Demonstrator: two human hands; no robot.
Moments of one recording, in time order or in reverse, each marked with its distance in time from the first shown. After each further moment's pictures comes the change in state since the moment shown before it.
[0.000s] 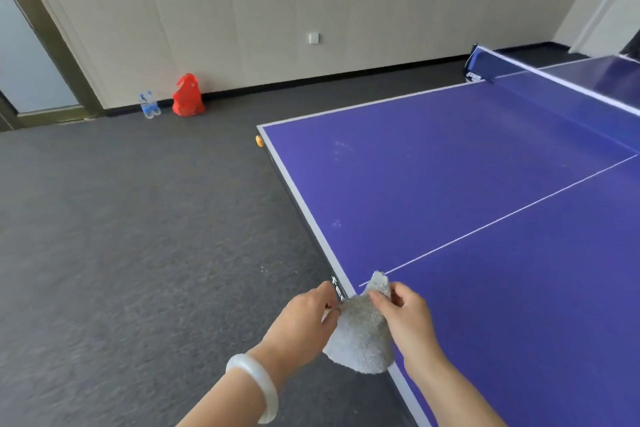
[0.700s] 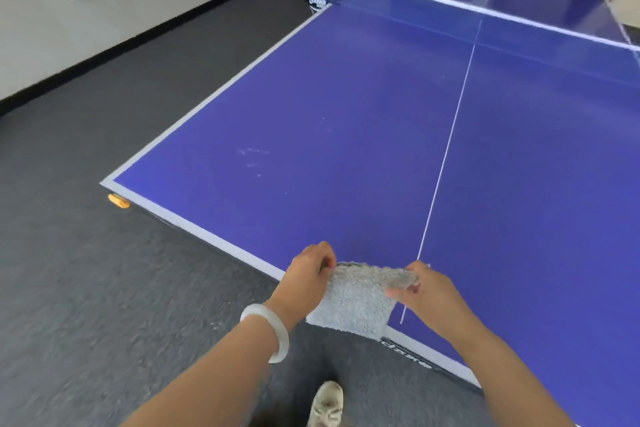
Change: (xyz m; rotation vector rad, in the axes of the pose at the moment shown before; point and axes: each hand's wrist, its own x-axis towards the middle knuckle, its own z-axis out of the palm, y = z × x) left_hand 0.307 -0.107 -0.059 -0.115 -0.488 0.339; right_hand 0.155 -0.037 0.074 -0.340 0.279 0.384
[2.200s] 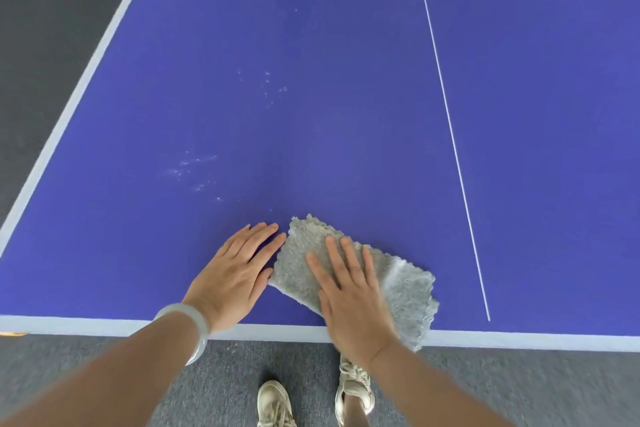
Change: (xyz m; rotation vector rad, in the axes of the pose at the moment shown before) left_hand 0.173 -0.187 -0.107 0.880 -0.305 0.677; right_hand 0.130 -0.079 0.212 -0.595 0.236 -0.113
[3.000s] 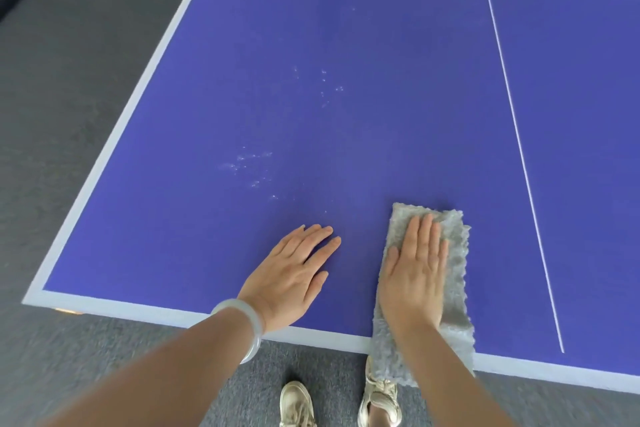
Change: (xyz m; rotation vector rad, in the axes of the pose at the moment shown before) left_hand 0.001 -0.008 0.007 -0.051 0.069 0.038; right_hand 0.056 -0.014 -0.008 0.198 0.206 0.550
